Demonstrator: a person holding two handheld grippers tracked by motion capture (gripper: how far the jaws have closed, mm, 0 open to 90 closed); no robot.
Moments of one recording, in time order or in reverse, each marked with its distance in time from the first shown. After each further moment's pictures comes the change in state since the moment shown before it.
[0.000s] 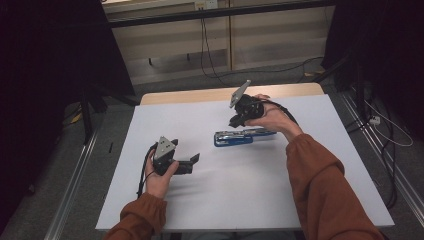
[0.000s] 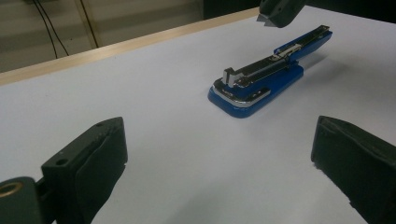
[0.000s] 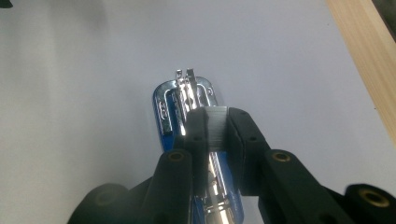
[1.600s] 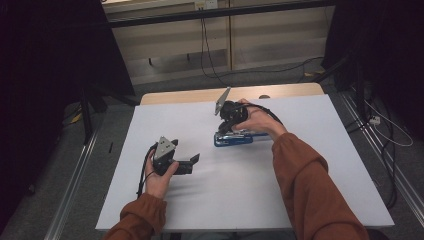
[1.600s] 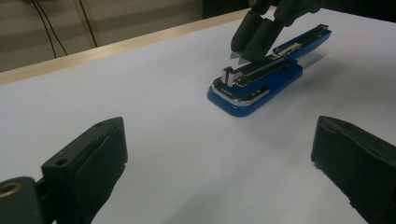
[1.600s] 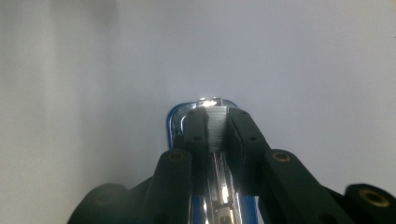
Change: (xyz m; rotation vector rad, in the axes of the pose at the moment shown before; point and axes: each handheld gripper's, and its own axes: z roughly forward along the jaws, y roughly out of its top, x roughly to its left) left arm 0.000 0.000 0.000 0.005 -0.001 0.005; right arm 0.005 0.024 0.042 0.081 0.089 -0.053
